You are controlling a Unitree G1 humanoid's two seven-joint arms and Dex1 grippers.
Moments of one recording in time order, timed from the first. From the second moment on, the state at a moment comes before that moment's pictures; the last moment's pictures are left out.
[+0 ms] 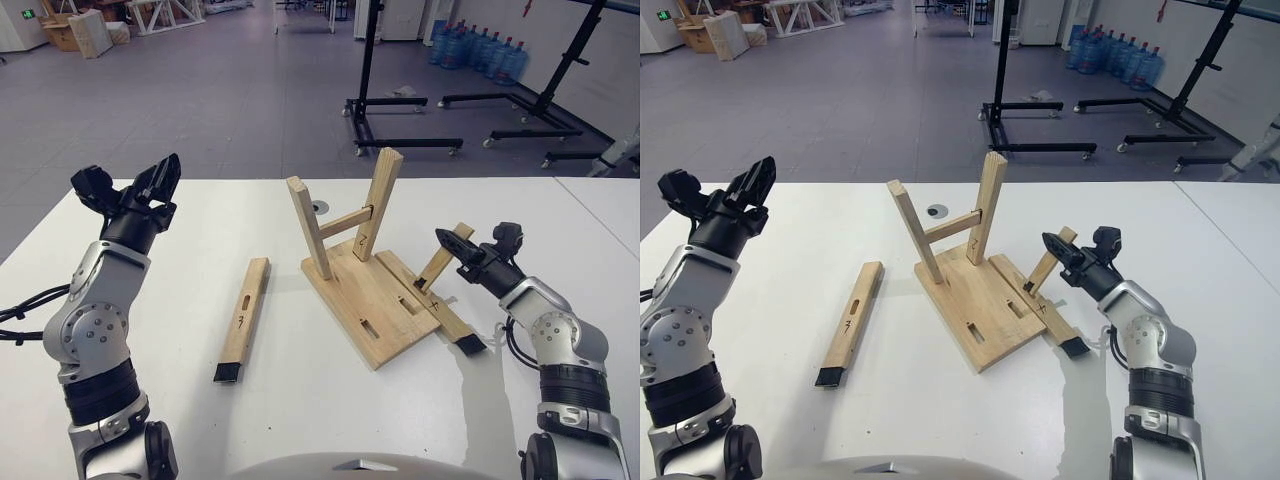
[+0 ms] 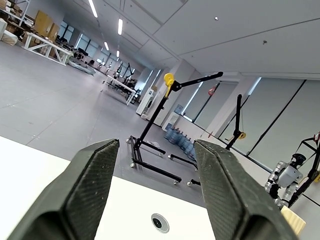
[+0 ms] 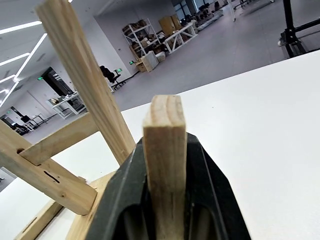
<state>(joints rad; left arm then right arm) -0.29 0.29 0.46 -0.34 -0.91 0.62 -0.02 -0.25 -0.45 -0.35 0.20 0.71 0.55 0.62</state>
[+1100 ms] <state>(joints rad) -0.29 0.29 0.40 -0.34 -0.85 0.60 -0.06 -0.22 -0.40 -0.31 0.22 0.61 0.39 0.67</state>
